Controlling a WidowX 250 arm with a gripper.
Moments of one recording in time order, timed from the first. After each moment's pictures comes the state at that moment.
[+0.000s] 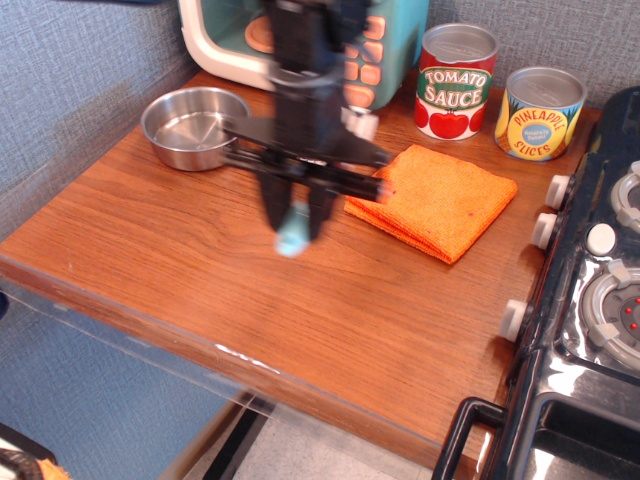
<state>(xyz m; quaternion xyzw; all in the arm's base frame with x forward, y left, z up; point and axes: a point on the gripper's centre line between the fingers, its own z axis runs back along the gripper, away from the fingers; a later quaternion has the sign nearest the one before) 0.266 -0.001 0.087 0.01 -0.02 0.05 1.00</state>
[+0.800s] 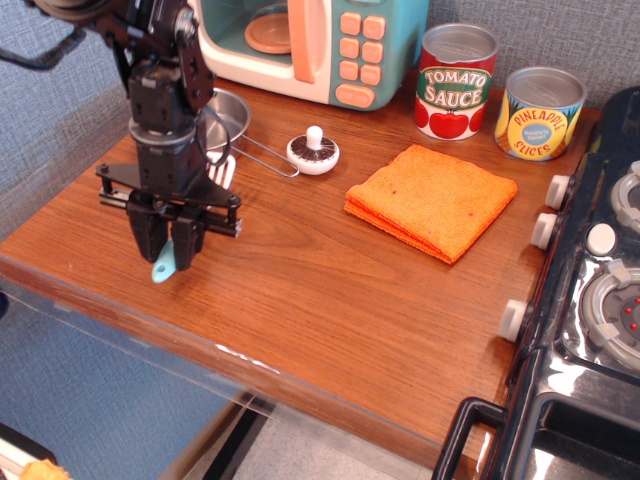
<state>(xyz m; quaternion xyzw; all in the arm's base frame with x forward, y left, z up) 0.254 0.096 0.024 0.05 0.02 0.10 0.99</state>
